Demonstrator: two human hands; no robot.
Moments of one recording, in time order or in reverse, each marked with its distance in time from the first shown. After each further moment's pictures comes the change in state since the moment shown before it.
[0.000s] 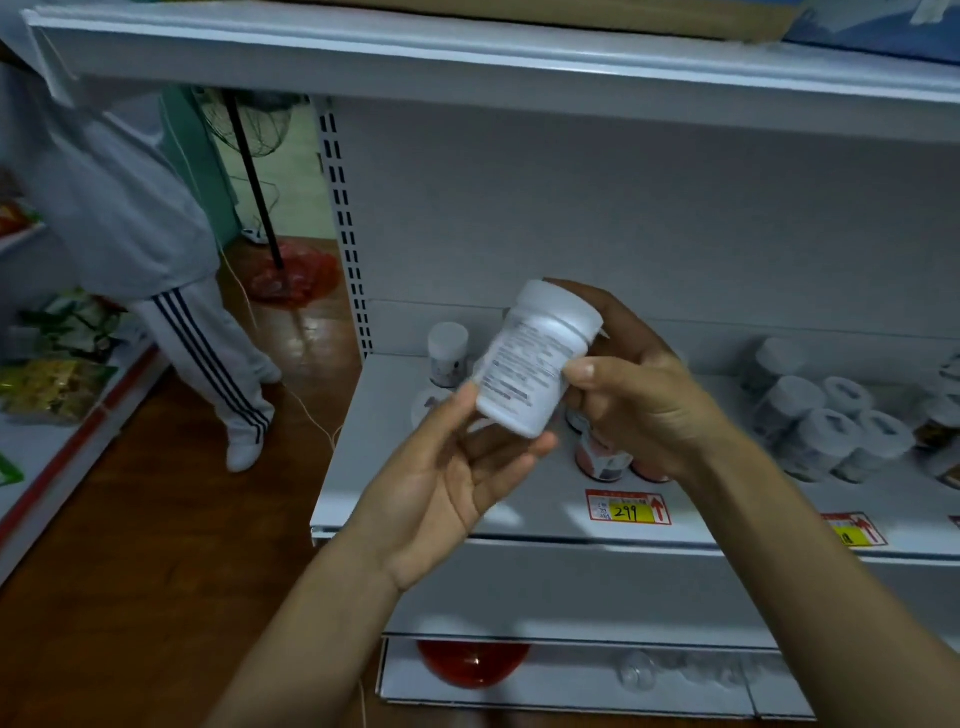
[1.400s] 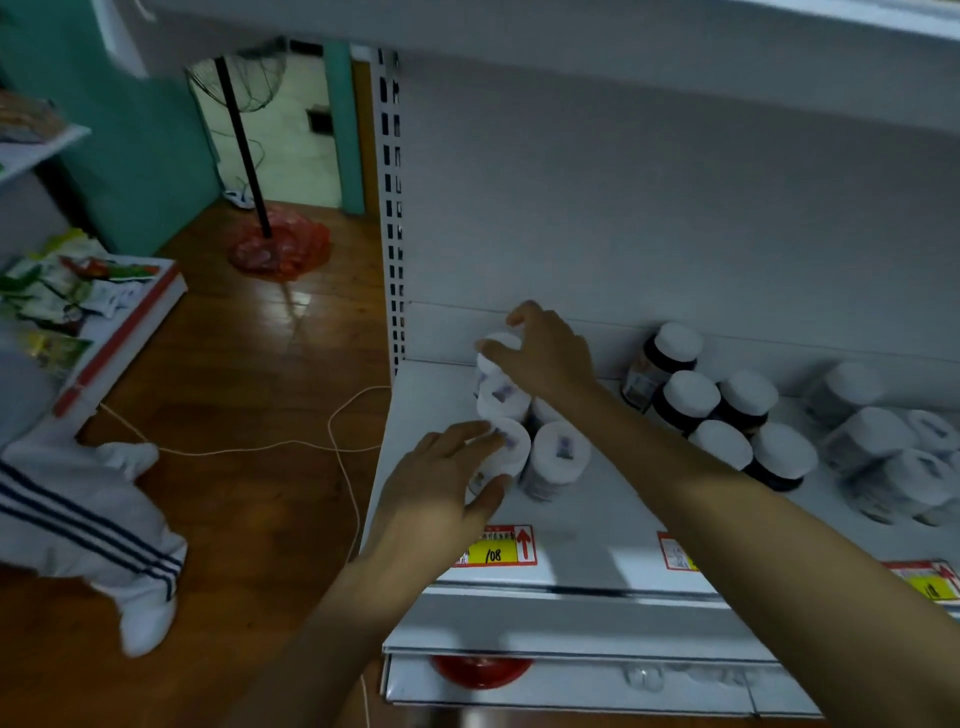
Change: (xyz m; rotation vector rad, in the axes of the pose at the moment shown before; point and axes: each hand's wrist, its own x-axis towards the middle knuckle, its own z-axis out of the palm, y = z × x) left_hand 0.058 0.016 -0.144 1.758 0.173 0.531; right_hand 0.174 0.125 -0.007 -1.378 0.376 0.336
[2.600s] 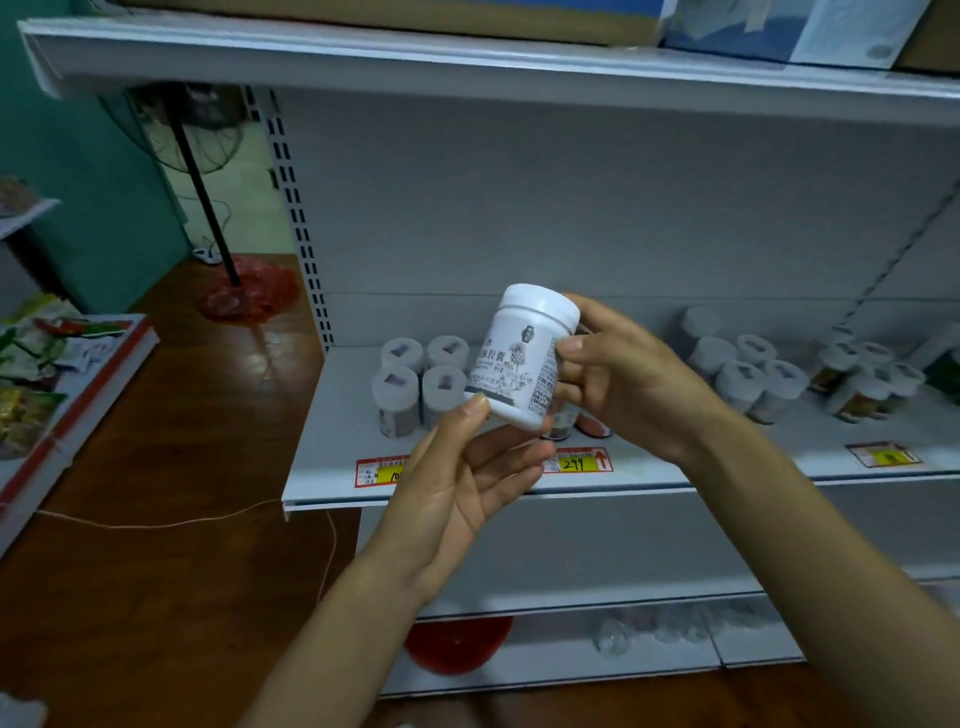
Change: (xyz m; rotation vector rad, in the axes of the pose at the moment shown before) left_hand -0.062 0.203 -0.008 -1.637 -0.085 -0.514; right_hand -0.216 0.073 -0.158 1.330 -0.343 -0.164
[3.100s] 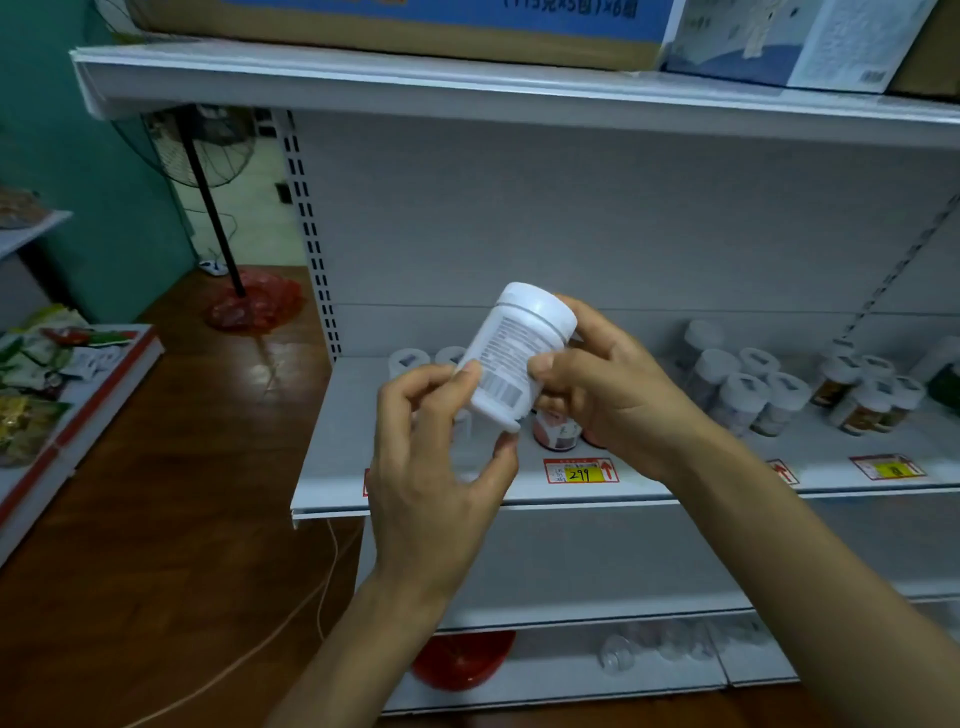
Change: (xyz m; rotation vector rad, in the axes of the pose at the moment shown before) left_hand 0.004 -0.006 -0.022 1.256 0.358 1.153; right_hand -0.003 -0.001 0.031 -0.066 0.025 -0.079
